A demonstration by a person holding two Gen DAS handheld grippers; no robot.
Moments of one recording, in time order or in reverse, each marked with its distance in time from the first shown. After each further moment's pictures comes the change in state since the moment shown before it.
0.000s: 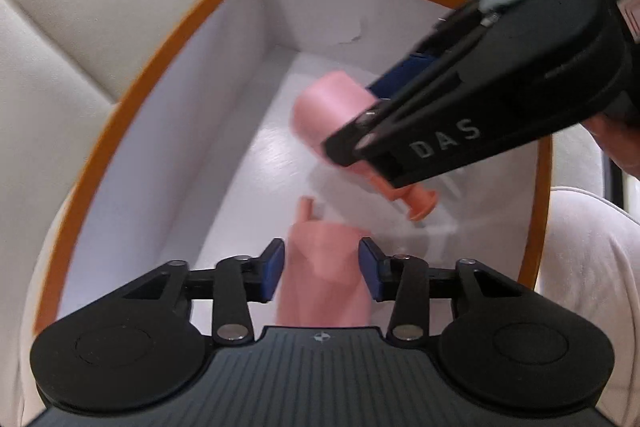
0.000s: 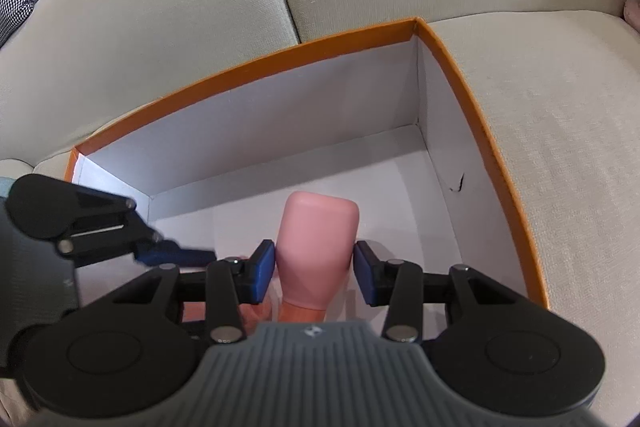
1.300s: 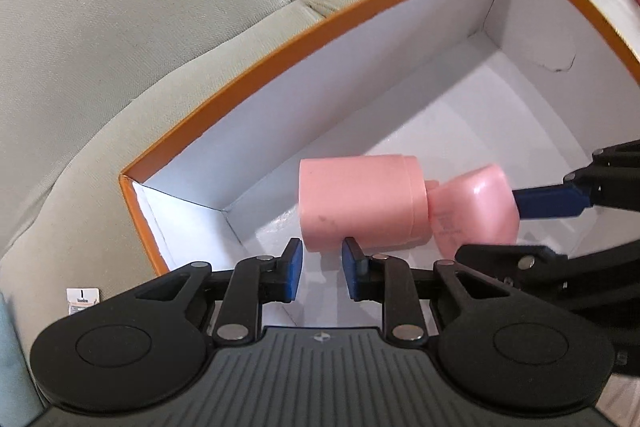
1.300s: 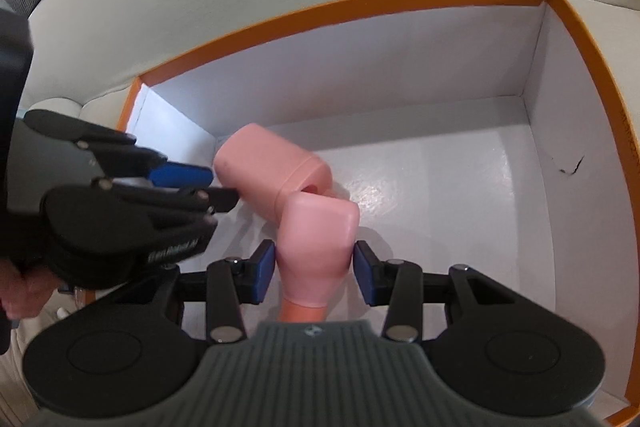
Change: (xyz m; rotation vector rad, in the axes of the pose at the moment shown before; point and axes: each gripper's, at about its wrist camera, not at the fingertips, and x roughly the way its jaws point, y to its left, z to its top) left arm -0.006 0.068 0.040 -0.497 0.125 0.209; right arm 0.009 0.021 0.005 -0.119 0.135 0.155
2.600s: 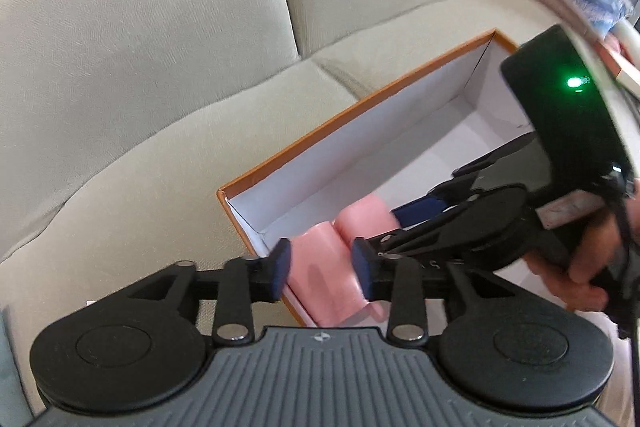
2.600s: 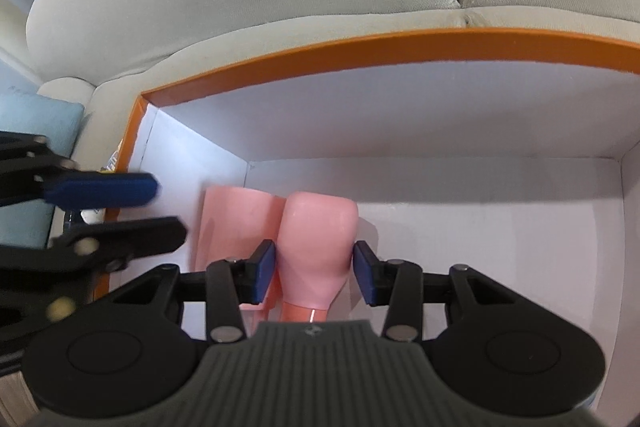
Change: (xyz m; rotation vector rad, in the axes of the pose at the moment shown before) left arm -0.030 0.056 -0.033 -0.041 -0.175 -0.108; right arm 0.048 0.027 0.051 -0.064 0.083 0.076
